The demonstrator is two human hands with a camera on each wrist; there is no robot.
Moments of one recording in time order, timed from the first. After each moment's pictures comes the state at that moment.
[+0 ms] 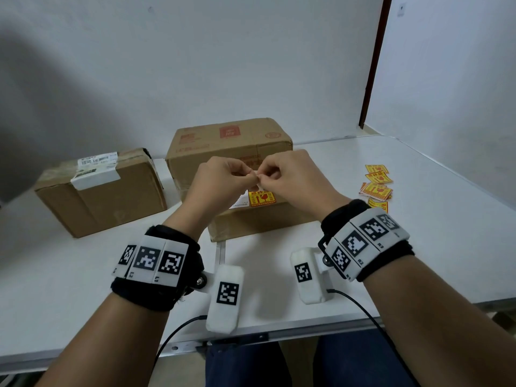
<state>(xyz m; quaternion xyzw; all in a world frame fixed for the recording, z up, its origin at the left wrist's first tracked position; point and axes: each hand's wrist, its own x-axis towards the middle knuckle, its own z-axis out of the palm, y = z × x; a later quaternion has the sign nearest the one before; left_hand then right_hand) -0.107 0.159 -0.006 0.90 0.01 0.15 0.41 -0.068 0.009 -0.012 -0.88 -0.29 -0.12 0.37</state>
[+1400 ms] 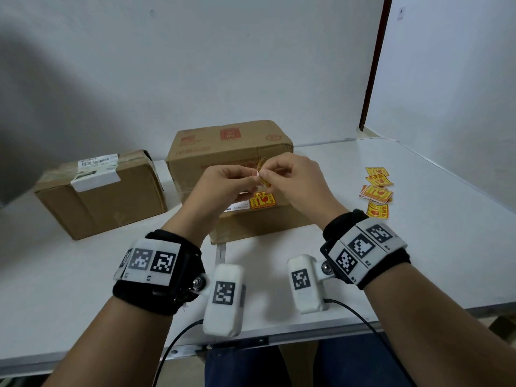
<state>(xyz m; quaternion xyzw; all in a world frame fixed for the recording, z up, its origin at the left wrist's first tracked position) -0.101 0.166 -0.017 0.78 0.00 0.07 0.62 -0.060 0.010 -0.032 -0.80 -0.23 -0.12 0.54</state>
